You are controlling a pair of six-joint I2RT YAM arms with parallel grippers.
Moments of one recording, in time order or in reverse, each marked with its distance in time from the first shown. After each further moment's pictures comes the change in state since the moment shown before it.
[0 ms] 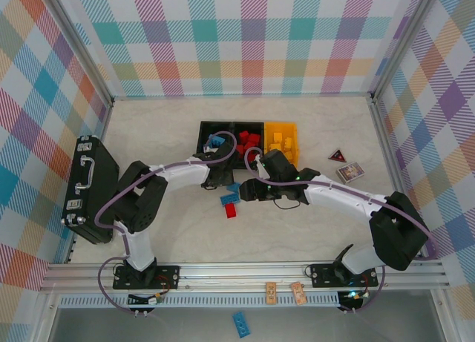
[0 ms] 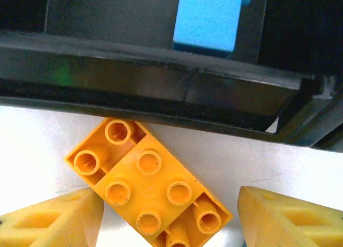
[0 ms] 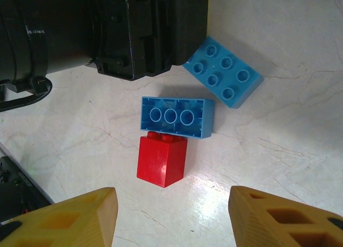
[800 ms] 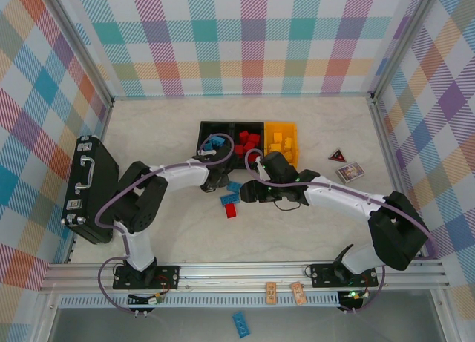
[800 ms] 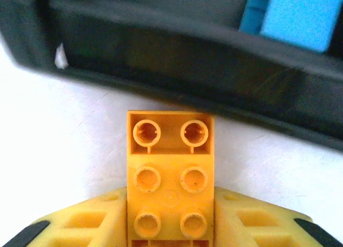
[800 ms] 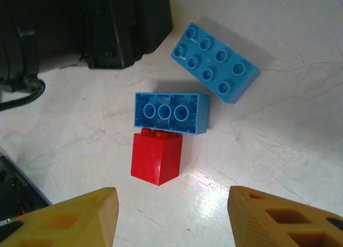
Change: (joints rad) left arm 0.000 -0.013 -0.042 -0.018 -0.065 -0.111; right arm 0.000 0.005 -0.021 0.022 -0.001 0.008
